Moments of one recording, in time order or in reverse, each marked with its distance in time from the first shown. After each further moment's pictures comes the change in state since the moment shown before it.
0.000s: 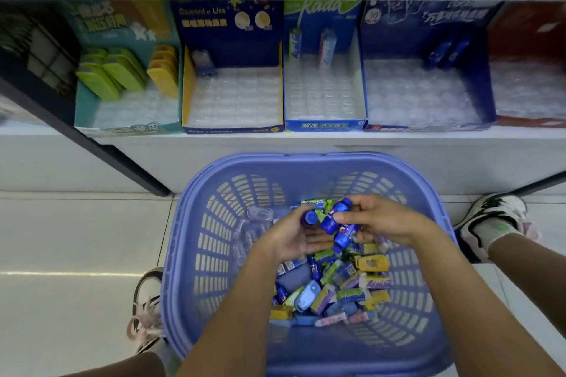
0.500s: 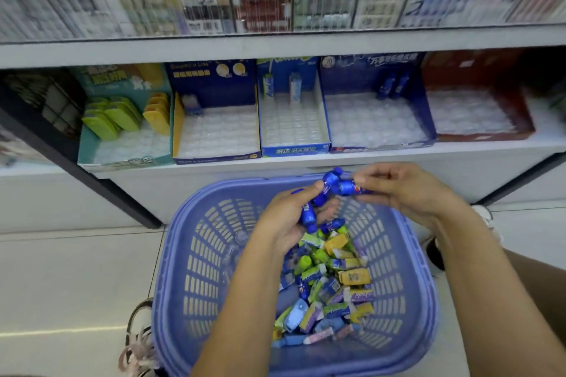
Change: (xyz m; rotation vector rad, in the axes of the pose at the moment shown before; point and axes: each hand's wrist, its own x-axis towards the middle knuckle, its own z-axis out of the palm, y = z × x) left_hand -0.083 0.040 0.096 -0.015 -0.034 0.422; right_hand -0.083 -0.061 -0.023 0.268 0.345 -0.336
